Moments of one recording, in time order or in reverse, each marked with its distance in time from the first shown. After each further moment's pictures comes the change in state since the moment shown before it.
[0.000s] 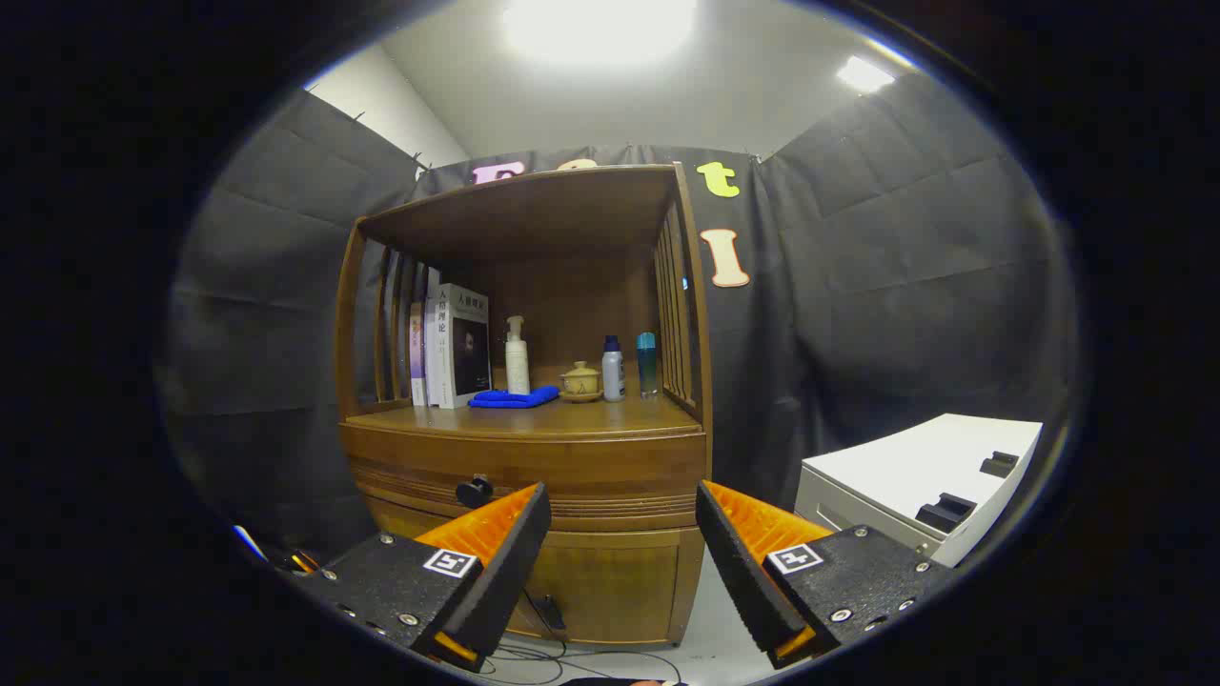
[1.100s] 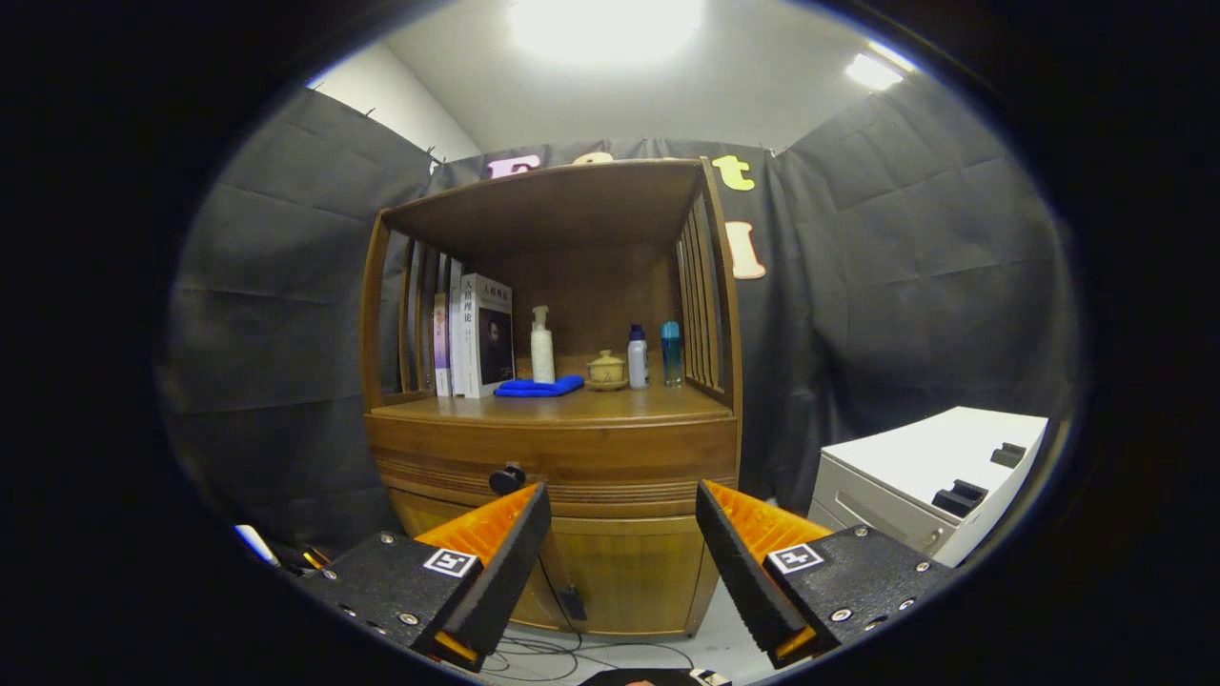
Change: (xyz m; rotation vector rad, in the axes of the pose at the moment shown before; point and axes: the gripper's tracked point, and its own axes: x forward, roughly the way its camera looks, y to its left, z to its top) arm -0.012 0.032 0.000 0.006 0.000 0.023
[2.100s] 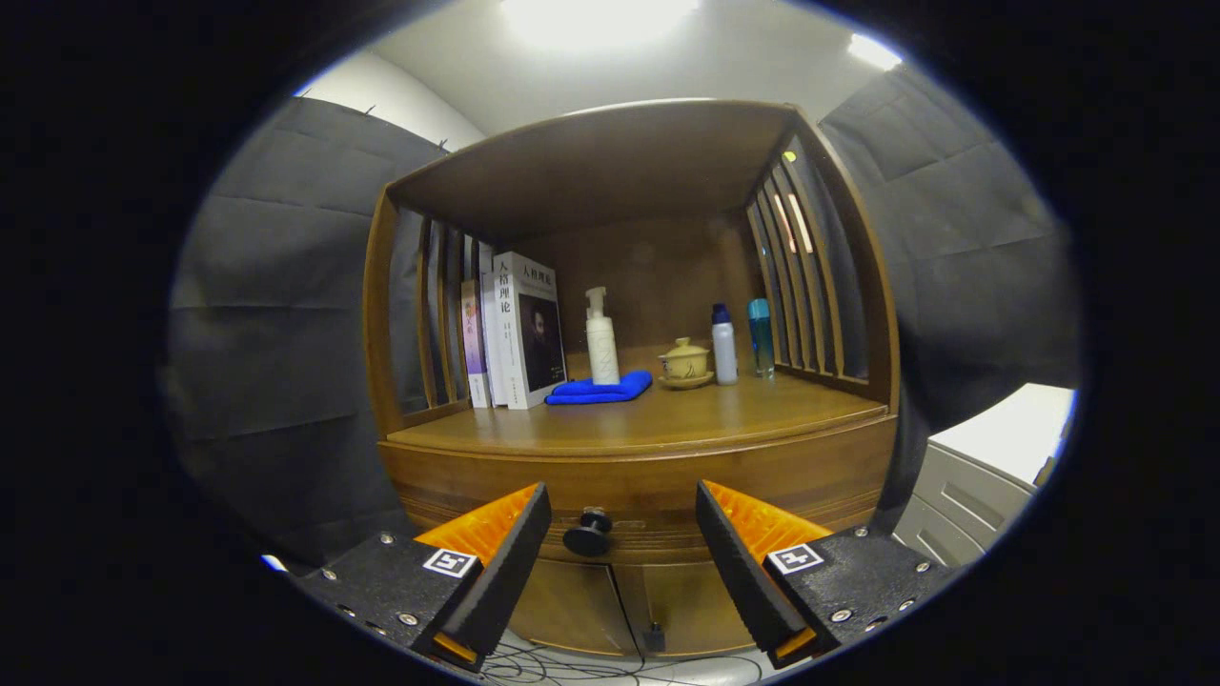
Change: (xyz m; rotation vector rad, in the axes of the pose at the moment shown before) arm 0.125 0.107 -0.031 0.064 0.080 0.117
